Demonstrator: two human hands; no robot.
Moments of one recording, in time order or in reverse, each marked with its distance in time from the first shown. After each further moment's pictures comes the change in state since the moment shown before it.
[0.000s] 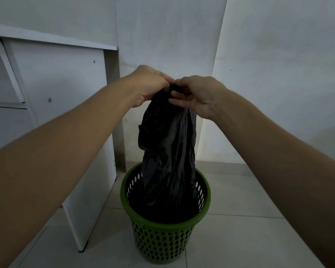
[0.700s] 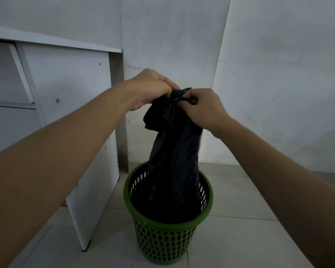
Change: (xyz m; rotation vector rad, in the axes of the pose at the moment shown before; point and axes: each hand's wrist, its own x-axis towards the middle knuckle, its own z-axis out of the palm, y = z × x) left_hand -0.016 0.001 -0.009 0.112 -0.113 0.012; right_hand -0.008 0.035 -0.022 -0.869 0.036 -0.521
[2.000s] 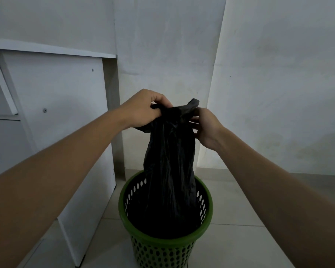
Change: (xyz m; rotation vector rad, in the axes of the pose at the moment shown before) left_hand 0.013 -0.042 0.001 0.226 -0.066 0.284; right_hand 0.035 0.073 0.023 0.842 -0.176 0.493
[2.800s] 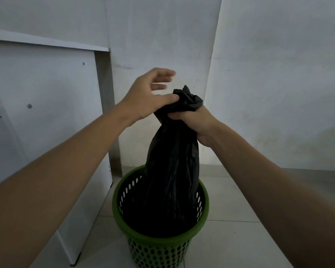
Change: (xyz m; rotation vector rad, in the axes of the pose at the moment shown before) left_hand 0.014 0.012 0.025 -0.222 0.205 0.108; right_hand -0.015 -0.007 0.010 -0.161 -0.040 -0.181
